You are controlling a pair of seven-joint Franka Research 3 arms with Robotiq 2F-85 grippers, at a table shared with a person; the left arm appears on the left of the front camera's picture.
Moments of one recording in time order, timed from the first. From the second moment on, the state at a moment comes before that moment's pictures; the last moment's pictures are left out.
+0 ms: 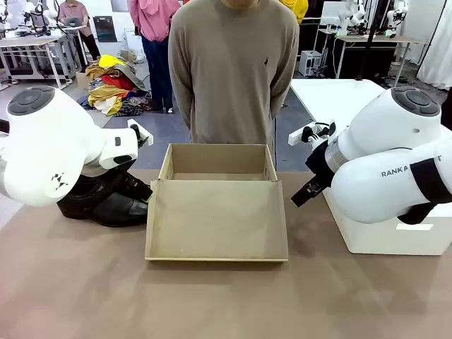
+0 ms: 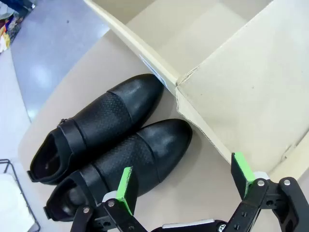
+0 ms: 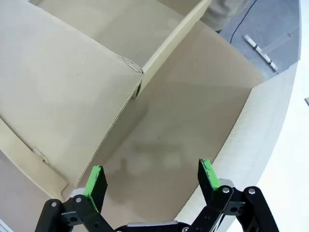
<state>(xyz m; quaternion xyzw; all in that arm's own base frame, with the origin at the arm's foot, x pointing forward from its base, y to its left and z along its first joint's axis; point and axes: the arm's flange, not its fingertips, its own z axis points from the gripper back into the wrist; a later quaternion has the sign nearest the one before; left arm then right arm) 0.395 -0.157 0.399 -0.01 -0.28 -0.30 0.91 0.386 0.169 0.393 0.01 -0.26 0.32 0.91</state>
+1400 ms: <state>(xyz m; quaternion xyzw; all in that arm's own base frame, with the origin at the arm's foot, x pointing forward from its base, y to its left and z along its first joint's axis) 0.395 -0.157 0.399 -0.01 -0.28 -0.30 0.91 0.386 0.169 0.393 0.01 -0.26 0.32 0.91</state>
